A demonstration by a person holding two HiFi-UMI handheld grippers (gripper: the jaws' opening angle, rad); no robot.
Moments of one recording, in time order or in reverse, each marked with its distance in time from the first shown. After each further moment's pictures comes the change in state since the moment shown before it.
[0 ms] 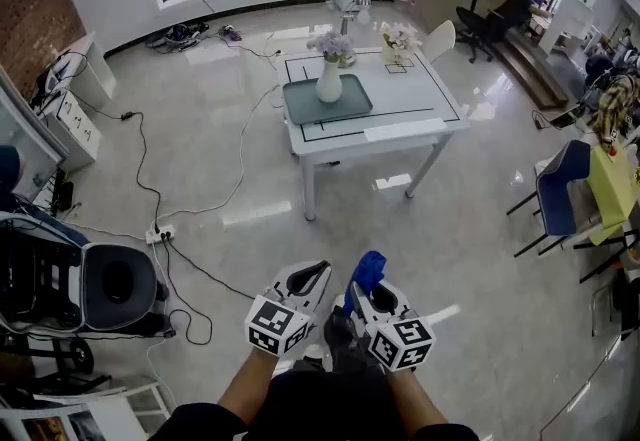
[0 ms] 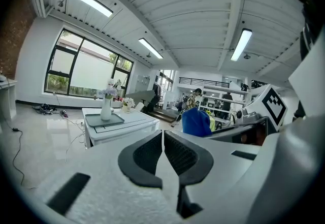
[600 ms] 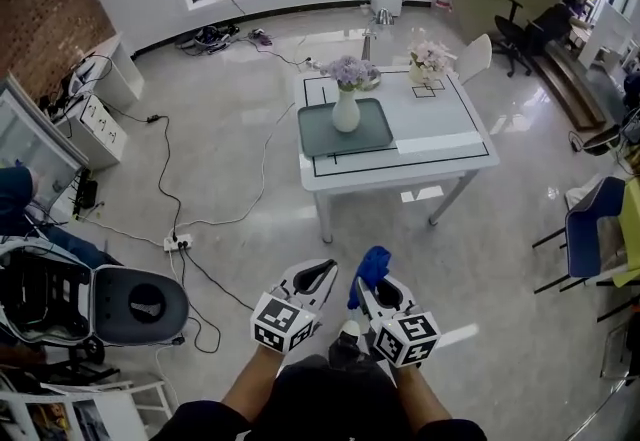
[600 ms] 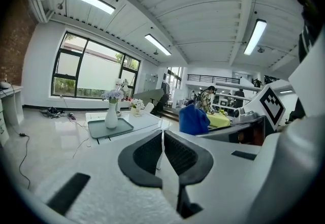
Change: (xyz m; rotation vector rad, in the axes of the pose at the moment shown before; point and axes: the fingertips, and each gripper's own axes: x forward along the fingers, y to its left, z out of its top) left arm 0.132 0.079 0.054 0.003 0.034 0.105; right arm 0.111 -0.097 0.094 0.008 0.009 0.133
